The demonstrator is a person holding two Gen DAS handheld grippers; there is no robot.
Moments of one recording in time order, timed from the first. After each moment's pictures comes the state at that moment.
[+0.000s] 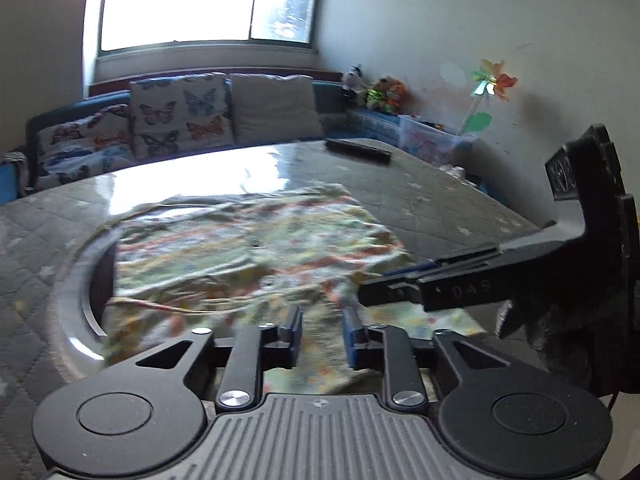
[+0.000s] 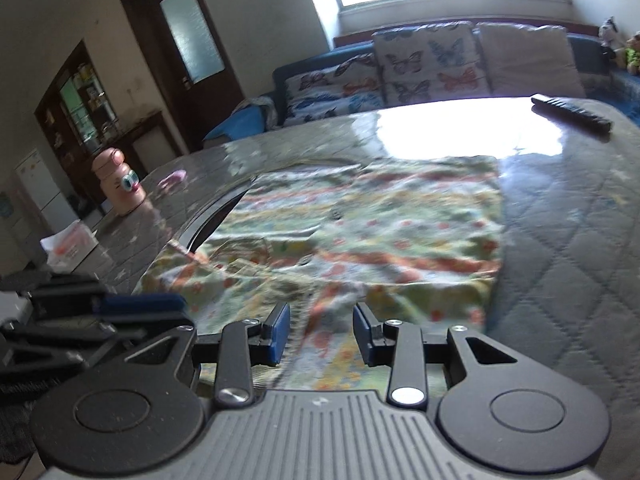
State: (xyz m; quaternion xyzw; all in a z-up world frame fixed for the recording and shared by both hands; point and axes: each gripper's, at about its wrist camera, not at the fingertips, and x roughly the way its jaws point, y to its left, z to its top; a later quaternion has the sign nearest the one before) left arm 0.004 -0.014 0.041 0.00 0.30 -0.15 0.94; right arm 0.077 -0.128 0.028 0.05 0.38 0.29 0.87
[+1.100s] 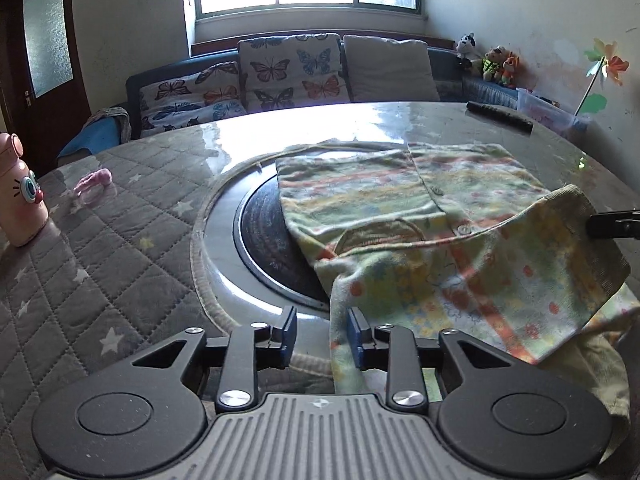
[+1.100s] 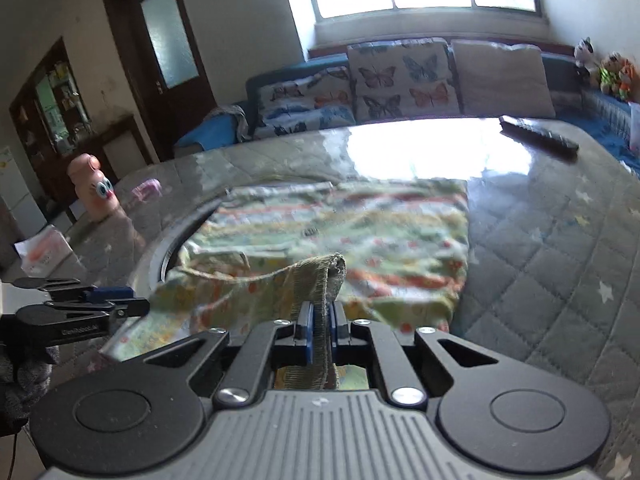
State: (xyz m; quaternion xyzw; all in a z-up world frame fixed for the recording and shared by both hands) left arm 0.031 0.058 0.009 0.01 0.36 -0.01 0.93; right arm 0.064 -0.136 0.055 0.03 0.35 0.24 0.91
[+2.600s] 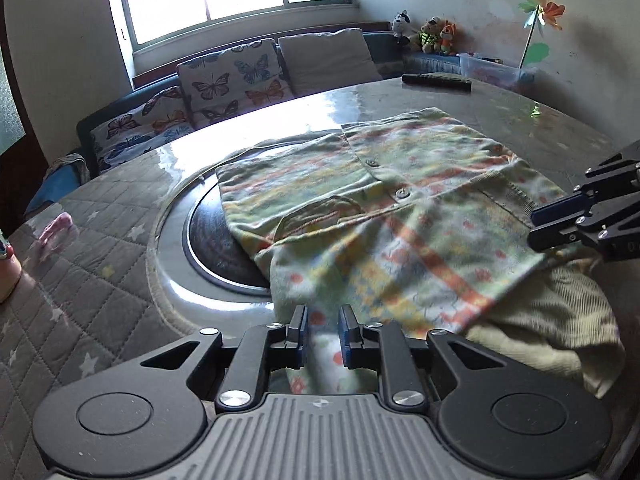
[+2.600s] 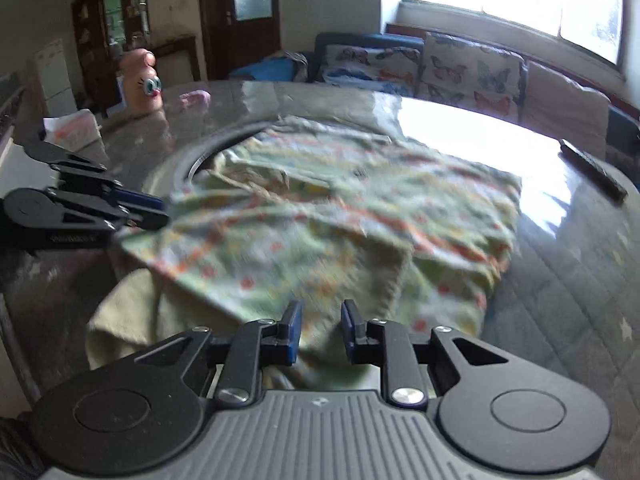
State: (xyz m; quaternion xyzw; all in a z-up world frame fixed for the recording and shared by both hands) left arm 0.007 0.027 -0.006 0.10 0.36 -0.08 0.93; right arm 0.039 -0.122 0.014 -0.11 0.36 0.31 0.87
